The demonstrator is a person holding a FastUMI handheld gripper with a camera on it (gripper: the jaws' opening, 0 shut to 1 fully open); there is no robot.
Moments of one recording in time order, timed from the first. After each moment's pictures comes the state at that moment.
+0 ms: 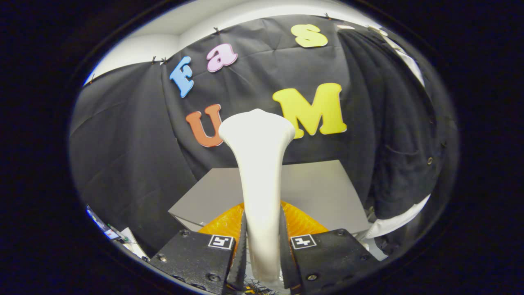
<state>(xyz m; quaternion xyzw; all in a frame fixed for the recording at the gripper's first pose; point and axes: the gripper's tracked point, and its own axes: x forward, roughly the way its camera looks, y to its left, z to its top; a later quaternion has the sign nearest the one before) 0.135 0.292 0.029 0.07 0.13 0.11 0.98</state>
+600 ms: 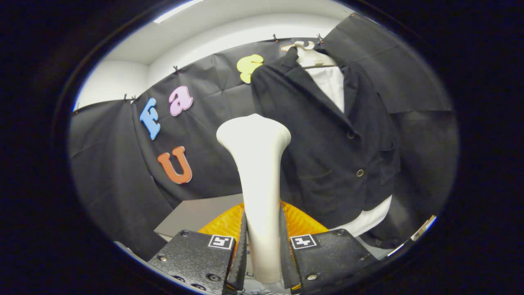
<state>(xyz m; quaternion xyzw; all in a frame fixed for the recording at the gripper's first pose) 0.077 0.122 0.094 0.15 0.02 0.01 0.99</state>
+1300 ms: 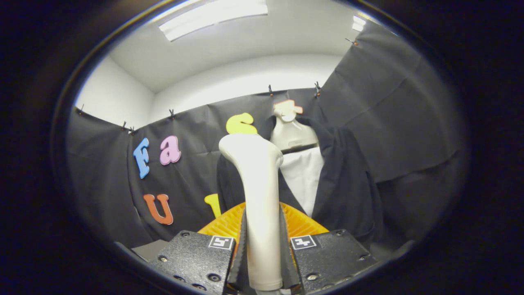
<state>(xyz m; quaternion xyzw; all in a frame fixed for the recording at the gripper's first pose) 0.107 -0.008 0.260 0.09 -0.19 -0.01 0.98</state>
